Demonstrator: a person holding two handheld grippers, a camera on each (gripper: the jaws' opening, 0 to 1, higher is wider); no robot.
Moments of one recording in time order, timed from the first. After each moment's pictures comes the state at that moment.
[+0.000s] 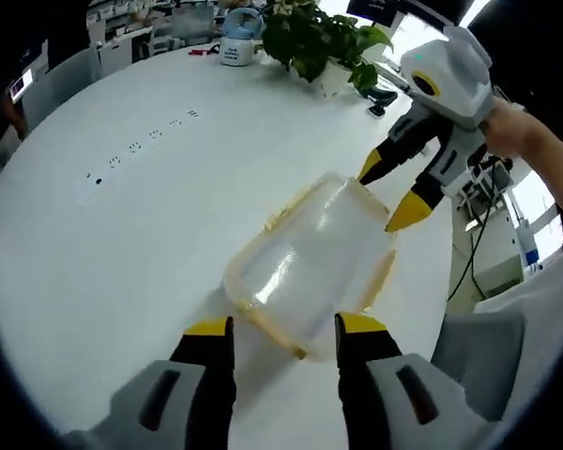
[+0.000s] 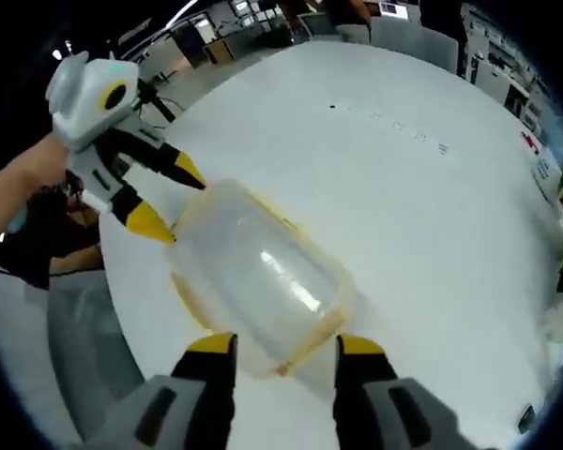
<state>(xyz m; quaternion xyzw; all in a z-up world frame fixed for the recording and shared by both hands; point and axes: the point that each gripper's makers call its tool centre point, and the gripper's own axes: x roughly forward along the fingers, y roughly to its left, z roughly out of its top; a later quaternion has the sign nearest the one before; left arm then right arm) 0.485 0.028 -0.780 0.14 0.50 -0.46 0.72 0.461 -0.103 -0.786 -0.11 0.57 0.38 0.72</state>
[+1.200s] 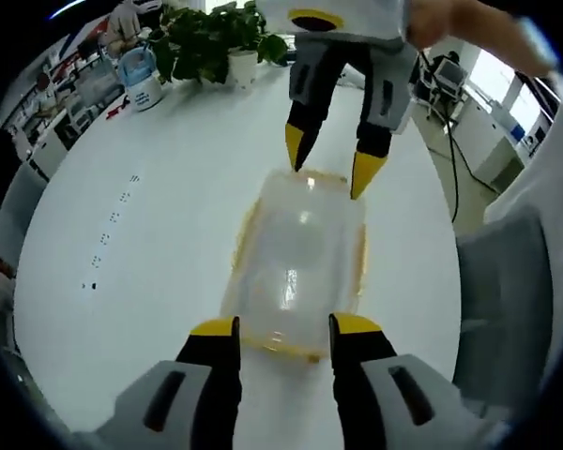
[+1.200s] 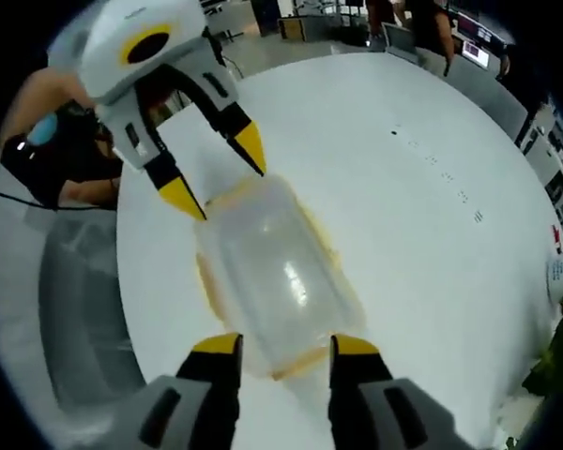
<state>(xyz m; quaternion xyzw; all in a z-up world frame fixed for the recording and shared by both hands) 0.483 0.008 -0.766 0.32 0.40 -0.57 0.65 0.464 -0.089 -0.774 -0.23 0.53 0.47 0.67</state>
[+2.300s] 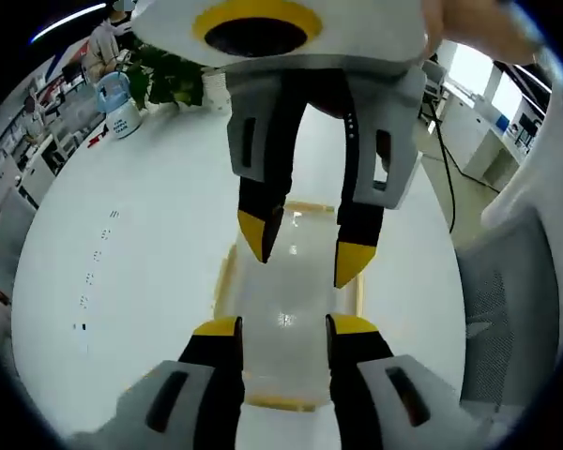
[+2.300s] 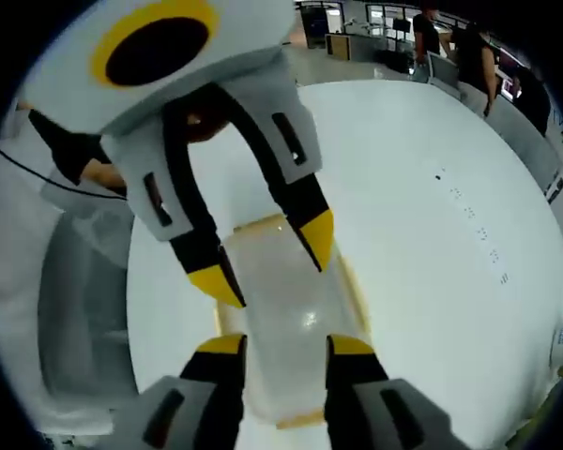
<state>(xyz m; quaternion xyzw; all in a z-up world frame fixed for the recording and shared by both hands) 0.477 -0.034 -0.771 0.31 0.37 -0.60 0.64 0.469 -0.047 -0.778 -0.25 0.47 0.54 0.65</state>
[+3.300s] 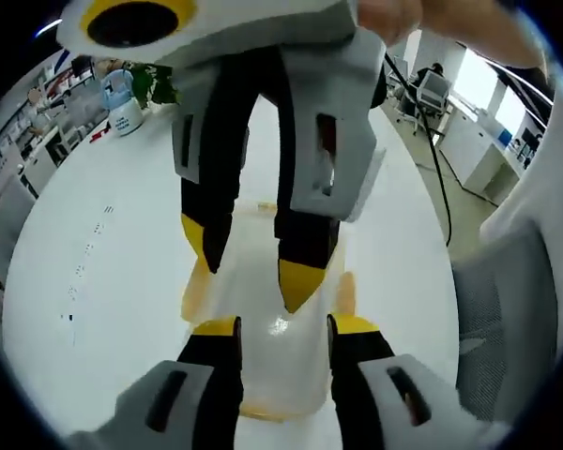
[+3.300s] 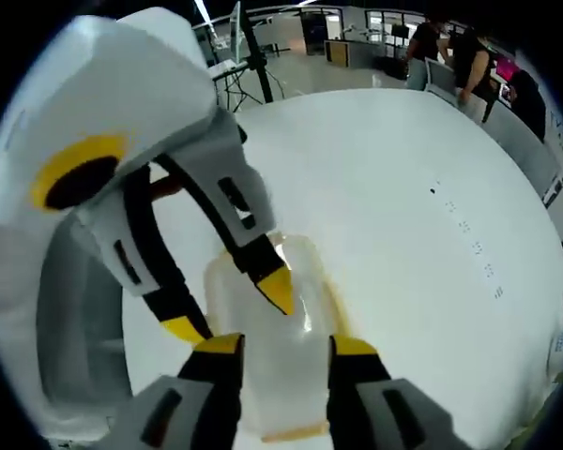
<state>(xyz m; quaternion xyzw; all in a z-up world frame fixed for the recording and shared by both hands) 0.462 -0.037 -0.777 0.27 0.37 -0.60 0.66 0.487 -0.033 -0.772 -0.24 0.46 0.54 0.66</state>
